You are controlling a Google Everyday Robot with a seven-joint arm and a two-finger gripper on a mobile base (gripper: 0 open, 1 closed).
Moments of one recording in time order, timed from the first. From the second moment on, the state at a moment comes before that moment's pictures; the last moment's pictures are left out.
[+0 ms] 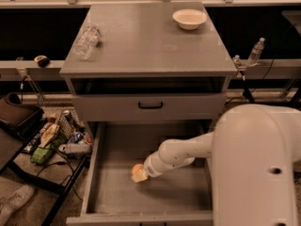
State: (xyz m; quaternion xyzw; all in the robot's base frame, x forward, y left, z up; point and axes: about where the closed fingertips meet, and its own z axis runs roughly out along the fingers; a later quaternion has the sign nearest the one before) arm 0.551 0.031 0.397 -0.40 0.87 0.21 0.19
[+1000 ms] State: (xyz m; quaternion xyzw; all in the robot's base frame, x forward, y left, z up) arm 0.537 0.051 0.367 -0.41 0.88 0.19 0.15
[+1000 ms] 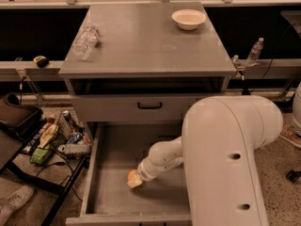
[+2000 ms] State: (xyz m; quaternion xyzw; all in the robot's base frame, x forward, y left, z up) arm 0.537 0.051 0.367 -0.41 0.88 0.19 0.15
